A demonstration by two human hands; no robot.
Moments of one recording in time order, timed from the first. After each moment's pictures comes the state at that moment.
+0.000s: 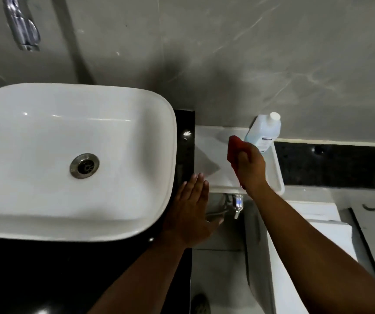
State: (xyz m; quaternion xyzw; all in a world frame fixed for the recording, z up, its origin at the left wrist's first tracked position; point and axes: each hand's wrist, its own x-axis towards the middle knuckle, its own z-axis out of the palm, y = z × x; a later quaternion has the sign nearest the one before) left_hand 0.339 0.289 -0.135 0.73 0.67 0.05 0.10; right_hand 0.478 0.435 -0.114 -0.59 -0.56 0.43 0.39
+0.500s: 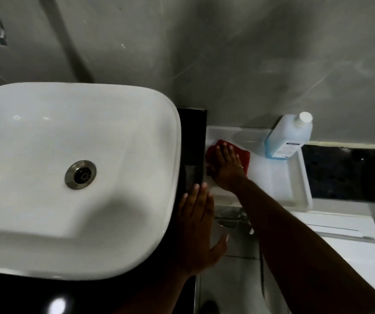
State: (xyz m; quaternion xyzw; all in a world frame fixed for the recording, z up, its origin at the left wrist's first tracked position) left_hand 0.341 0.290 -0.144 0.71 0.69 0.14 0.08; right_hand 0.422 0.499 -0.223 -0.49 -0.83 0.27 -0.03
